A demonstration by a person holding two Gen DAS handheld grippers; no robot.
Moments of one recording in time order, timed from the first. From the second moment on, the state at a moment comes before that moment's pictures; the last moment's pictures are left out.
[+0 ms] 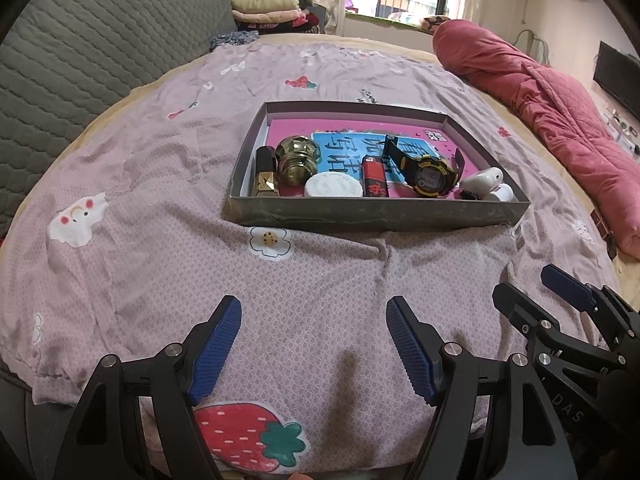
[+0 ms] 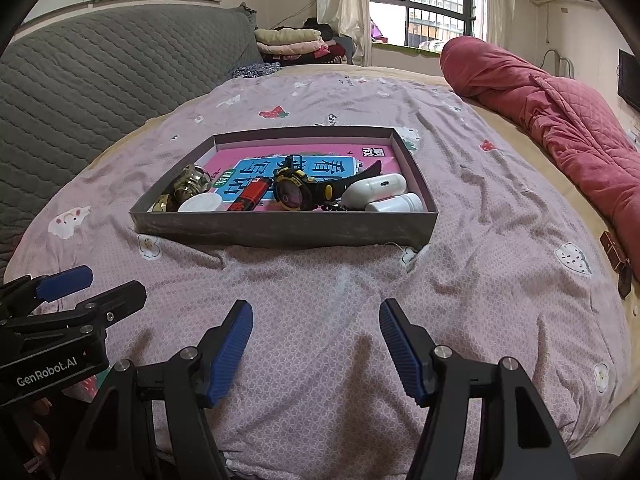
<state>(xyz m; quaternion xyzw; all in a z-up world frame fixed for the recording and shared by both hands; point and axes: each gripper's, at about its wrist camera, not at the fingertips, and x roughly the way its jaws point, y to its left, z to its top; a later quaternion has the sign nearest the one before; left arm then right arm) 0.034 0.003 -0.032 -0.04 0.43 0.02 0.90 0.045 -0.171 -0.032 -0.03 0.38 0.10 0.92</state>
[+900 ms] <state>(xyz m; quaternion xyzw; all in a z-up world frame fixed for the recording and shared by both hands) 0.035 0.005 -0.033 -0.04 0.43 0.02 0.90 0.046 -0.171 -0.033 -0.03 0.39 0.09 0.92</state>
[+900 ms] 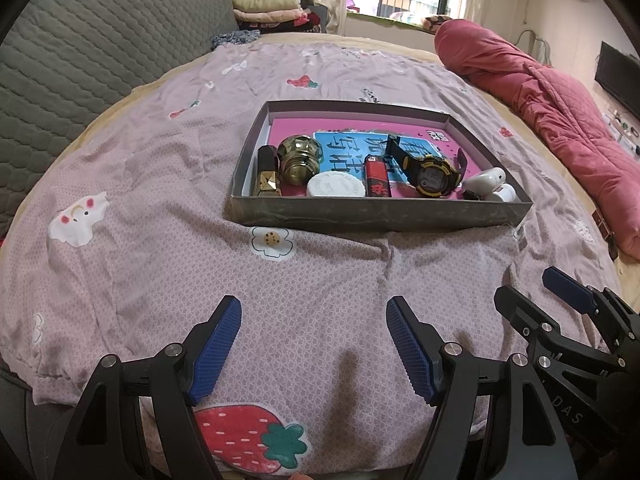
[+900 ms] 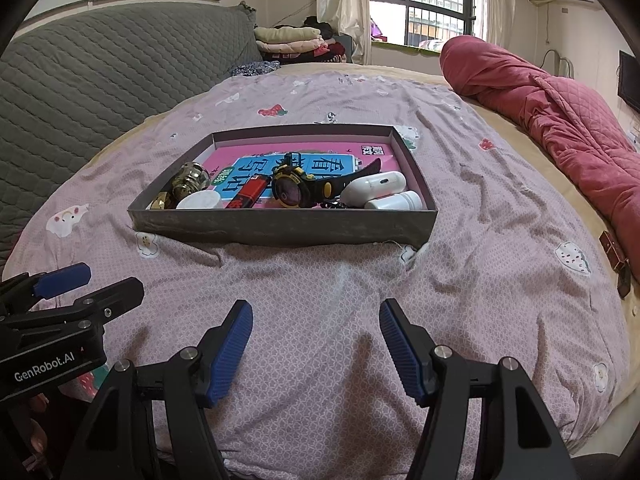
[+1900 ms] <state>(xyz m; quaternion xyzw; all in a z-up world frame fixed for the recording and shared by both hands) 0.039 0.008 -0.036 -0.04 0.43 0.03 0.90 0.048 -0.173 -0.032 -0.03 0.38 0.10 0.92</state>
